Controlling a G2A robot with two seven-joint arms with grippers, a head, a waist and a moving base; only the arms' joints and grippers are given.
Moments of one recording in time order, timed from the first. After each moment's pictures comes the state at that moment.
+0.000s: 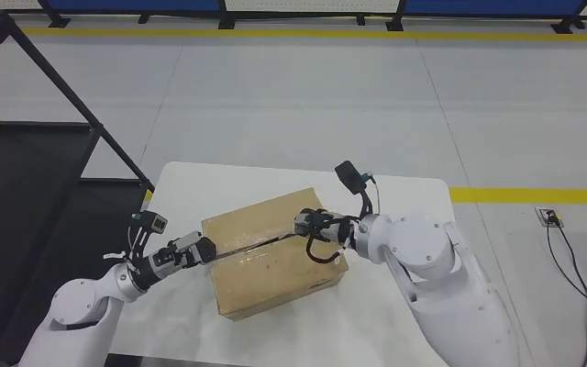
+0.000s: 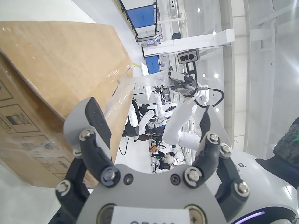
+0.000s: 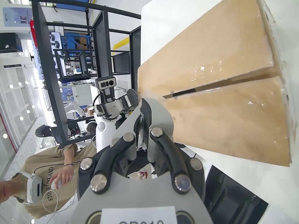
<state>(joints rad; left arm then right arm) 1.11 -0.98 -1.50 -1.38 -0.56 -0.34 -1.10 -0.75 -1.35 1.14 -1.76 -0.27 0.69 0.96</state>
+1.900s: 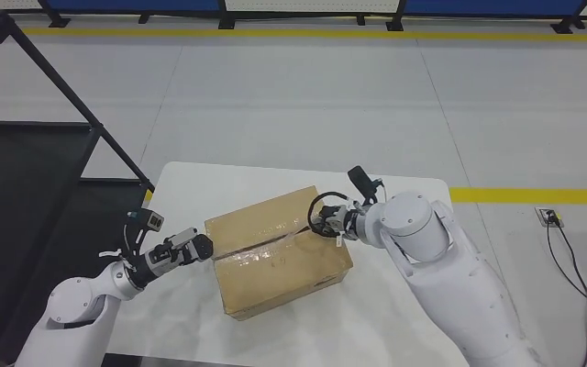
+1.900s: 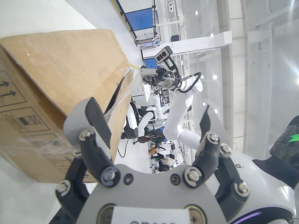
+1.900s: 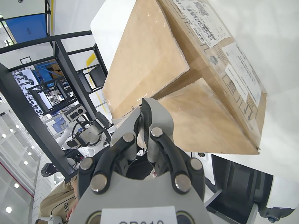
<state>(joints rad) 1.10 -0.98 -1.51 -1.37 -0.58 -0.34 -1.09 -0.61 -1.30 1.04 -1.57 -0.15 0.92 0.88</state>
